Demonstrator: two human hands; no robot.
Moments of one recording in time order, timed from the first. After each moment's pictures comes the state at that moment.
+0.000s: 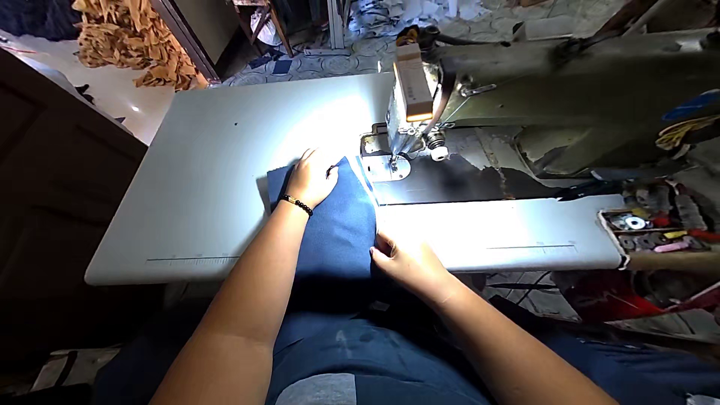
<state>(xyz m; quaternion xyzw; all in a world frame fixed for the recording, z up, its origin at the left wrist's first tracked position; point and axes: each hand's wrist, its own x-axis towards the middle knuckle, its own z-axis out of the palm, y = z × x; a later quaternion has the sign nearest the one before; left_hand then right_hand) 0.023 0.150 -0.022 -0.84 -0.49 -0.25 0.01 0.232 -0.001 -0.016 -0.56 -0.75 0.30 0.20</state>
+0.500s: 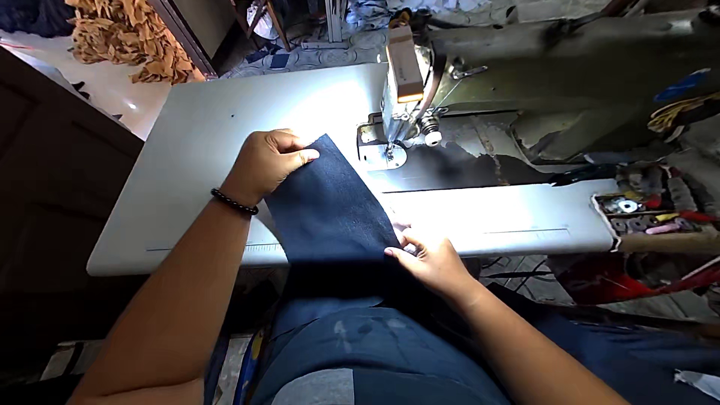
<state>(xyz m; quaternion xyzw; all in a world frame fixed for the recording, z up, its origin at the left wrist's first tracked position) -0.017 0.098 0.069 -0.77 -0.47 -0.36 -0.24 0.270 -0.028 -0.050 -0.51 -0.73 0.24 0.37</state>
